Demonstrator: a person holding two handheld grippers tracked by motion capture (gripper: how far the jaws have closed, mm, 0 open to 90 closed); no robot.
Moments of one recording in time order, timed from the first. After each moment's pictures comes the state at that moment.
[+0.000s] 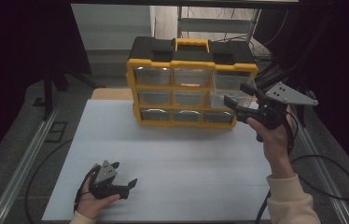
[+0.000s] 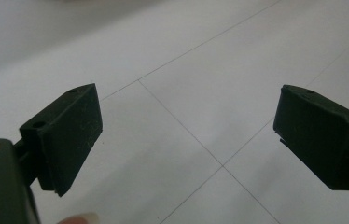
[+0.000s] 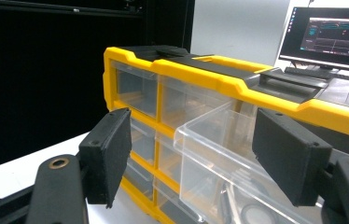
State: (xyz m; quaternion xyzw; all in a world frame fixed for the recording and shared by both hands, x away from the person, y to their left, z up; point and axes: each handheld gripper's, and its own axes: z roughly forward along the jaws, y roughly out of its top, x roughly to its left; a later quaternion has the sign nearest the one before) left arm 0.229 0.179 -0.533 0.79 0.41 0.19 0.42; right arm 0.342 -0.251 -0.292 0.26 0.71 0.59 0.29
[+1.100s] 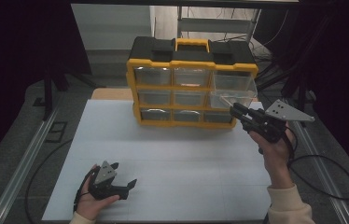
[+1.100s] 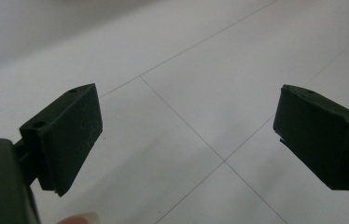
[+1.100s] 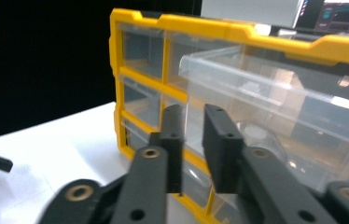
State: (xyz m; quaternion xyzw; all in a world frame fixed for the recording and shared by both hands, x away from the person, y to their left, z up) left arm 0.227 0.181 -0.535 0.79 0.41 0.19 0.41; right arm 0.335 -0.269 -0.333 0.25 0.73 0.58 0.27
